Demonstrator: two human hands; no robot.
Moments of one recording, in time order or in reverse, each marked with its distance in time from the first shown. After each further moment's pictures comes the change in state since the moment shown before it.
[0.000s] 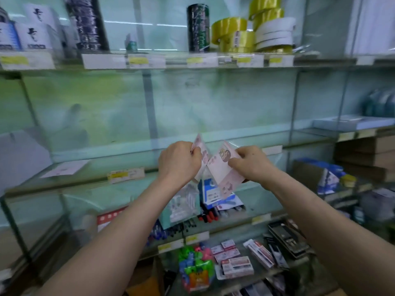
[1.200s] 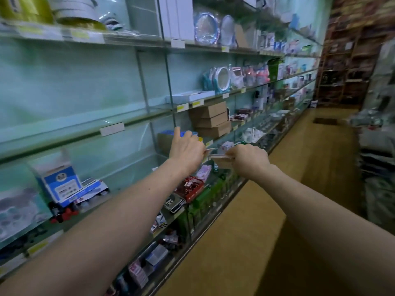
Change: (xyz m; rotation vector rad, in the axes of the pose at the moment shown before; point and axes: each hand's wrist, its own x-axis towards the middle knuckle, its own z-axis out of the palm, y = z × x) left_hand -0.129 0.346 0.164 0.377 -0.334 0.866; right_hand -0.211 0.189 -0.283 -0.963 0.187 0.403
